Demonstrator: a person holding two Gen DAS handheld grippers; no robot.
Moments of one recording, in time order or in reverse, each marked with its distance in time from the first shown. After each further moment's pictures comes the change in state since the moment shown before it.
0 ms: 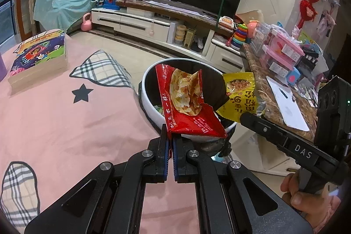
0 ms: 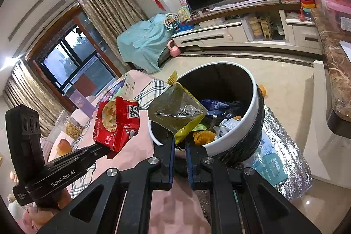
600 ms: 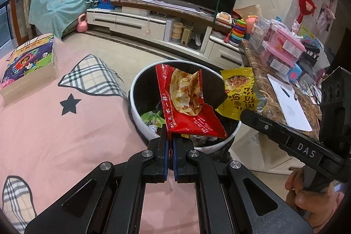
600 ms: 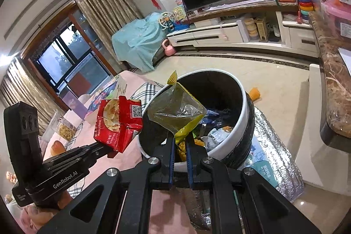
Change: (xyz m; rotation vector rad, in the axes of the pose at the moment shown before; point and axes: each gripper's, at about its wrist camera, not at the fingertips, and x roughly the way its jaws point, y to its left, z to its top) left arm 0.022 -0.014 0.017 0.033 0.021 -0.001; right arm 0.004 -0.004 0.015 -0.014 0.019 -0.040
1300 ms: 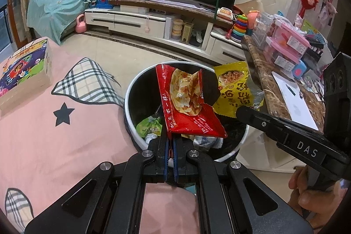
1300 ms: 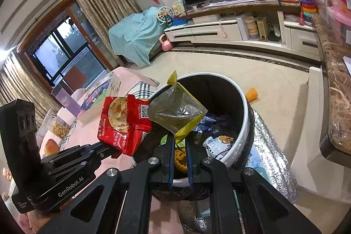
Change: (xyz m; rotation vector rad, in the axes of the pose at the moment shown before) left arm 0.022 -0.005 0.013 0.027 0.023 0.022; right arm 0.019 0.000 0.016 -0.019 0.040 -0.026
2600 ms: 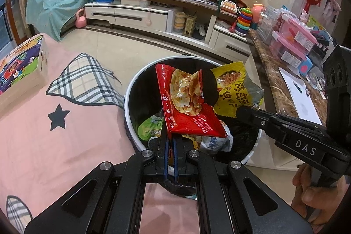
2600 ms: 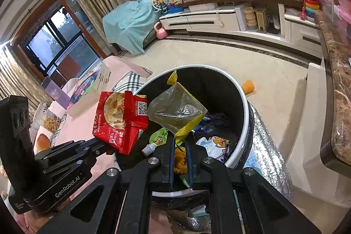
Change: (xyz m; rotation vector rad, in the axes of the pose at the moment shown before) left arm 0.026 0.001 0.011 0.005 0.050 0.010; right arm 0.028 -0.006 0.010 -0.011 0.083 -0.042
